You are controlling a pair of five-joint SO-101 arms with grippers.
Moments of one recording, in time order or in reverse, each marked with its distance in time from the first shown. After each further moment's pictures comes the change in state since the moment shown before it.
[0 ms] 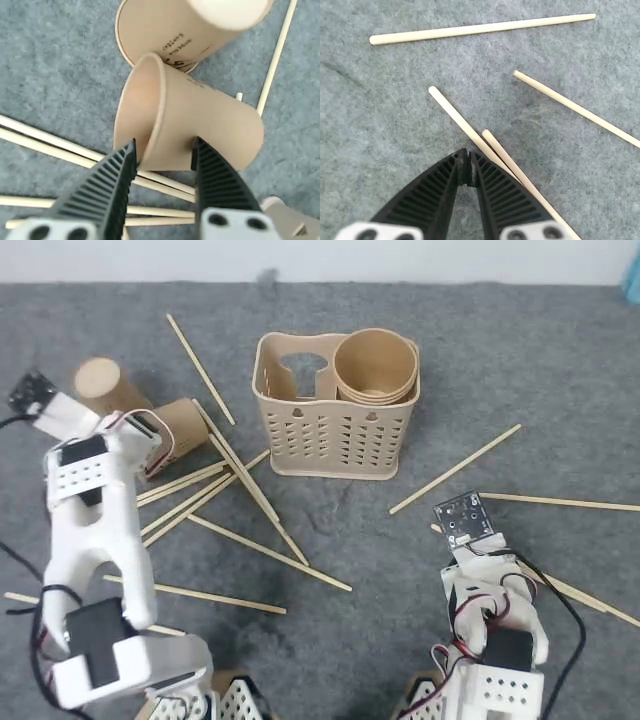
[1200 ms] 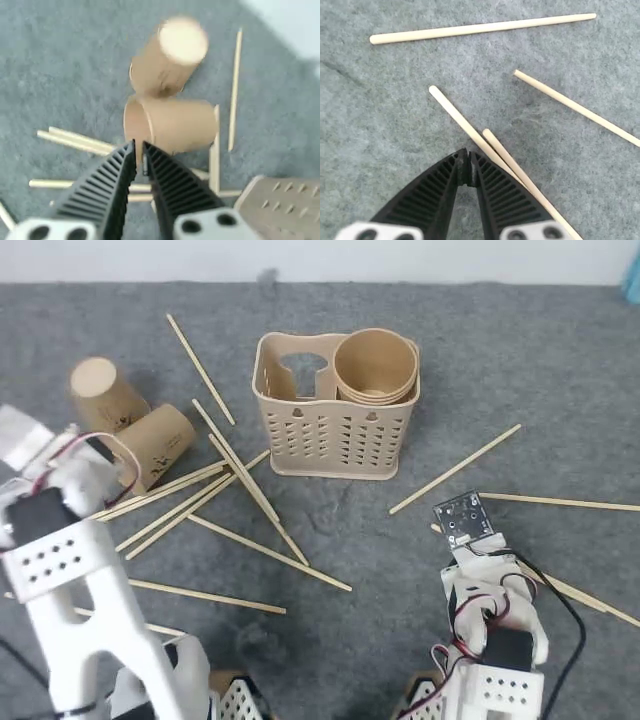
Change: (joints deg) left arm -5.8 -32.0 3.5 17.7 -12.7; right arm 0.0 0.0 0.0 0.4 0.0
